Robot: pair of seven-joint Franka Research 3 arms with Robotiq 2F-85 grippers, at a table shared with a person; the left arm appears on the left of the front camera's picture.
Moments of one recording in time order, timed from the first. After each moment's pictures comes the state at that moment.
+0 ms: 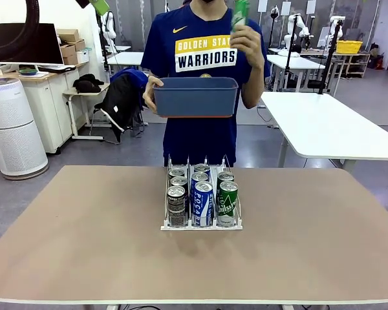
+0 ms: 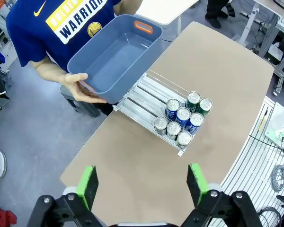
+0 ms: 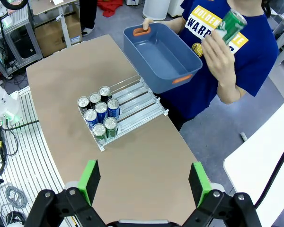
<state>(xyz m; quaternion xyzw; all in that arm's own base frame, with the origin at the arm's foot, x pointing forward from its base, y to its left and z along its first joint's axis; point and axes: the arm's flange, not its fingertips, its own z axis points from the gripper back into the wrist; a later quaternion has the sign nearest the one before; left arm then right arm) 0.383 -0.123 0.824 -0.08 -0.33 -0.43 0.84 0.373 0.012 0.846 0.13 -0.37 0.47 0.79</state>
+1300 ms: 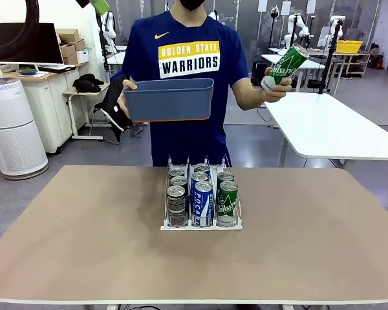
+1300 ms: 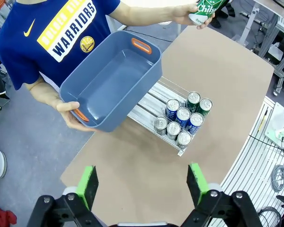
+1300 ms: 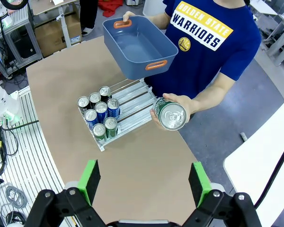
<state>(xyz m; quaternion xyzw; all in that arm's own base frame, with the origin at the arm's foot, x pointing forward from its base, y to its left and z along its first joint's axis) 0.383 -0.123 0.824 -0.08 -0.33 -0.43 0.84 0.373 0.012 0.846 0.13 -0.37 0.47 0.79</state>
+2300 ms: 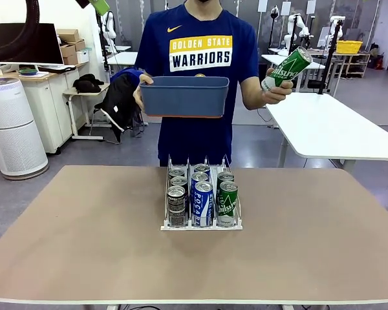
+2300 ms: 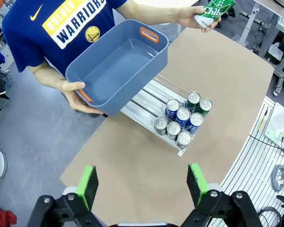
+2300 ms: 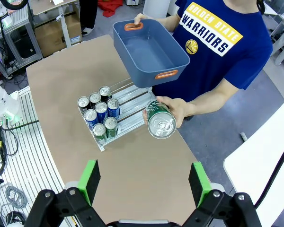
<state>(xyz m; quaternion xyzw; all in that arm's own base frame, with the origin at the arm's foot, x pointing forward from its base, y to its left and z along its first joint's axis) 0.383 -0.123 0.824 -0.08 -0.33 -0.43 0.84 0.373 0.012 0.846 0.13 -0.37 0.47 0.79</state>
